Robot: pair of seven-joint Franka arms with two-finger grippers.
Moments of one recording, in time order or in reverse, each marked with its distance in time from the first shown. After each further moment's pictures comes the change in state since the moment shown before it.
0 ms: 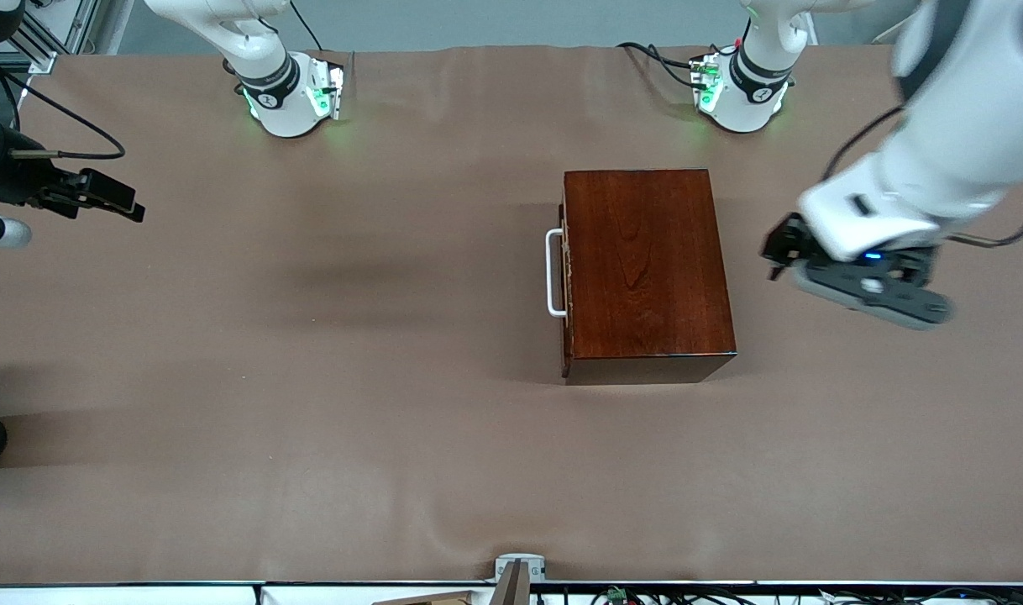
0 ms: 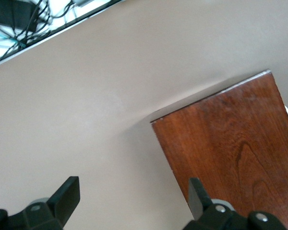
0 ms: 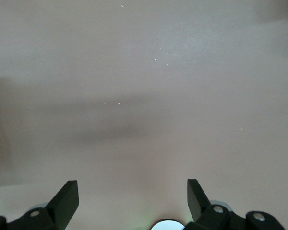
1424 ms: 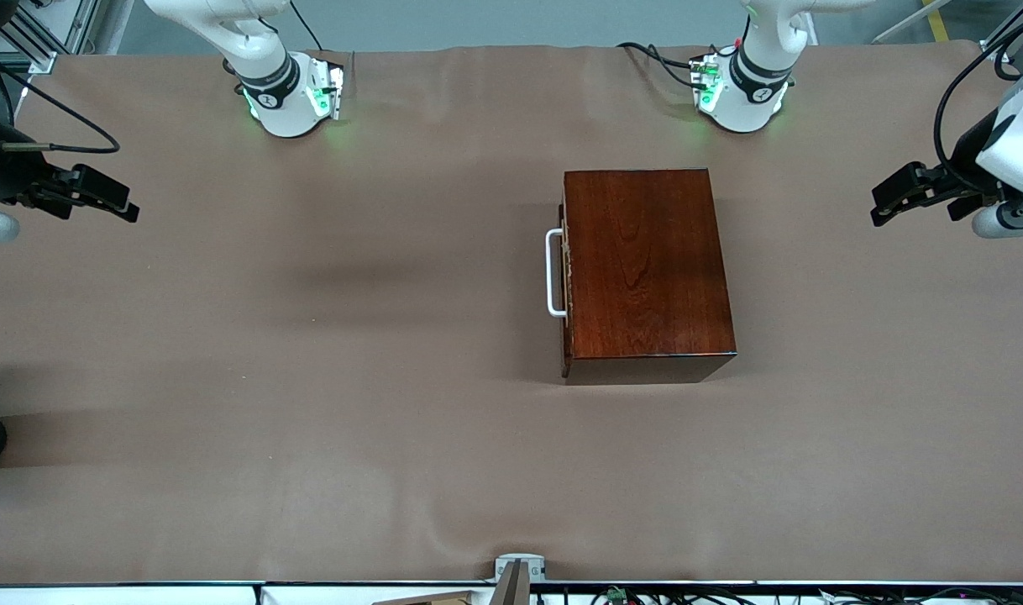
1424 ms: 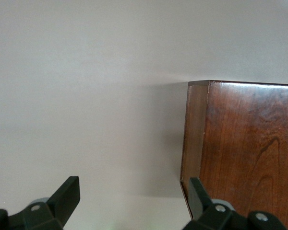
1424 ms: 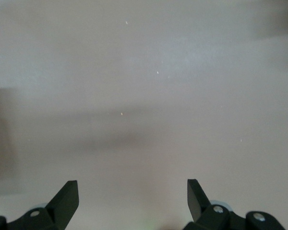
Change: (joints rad) left arm -0.067 -0.321 0.316 -0.358 -0.143 -0.002 -0.224; right arm 0.008 -0.011 0.001 0.007 -0.001 0.054 0.000
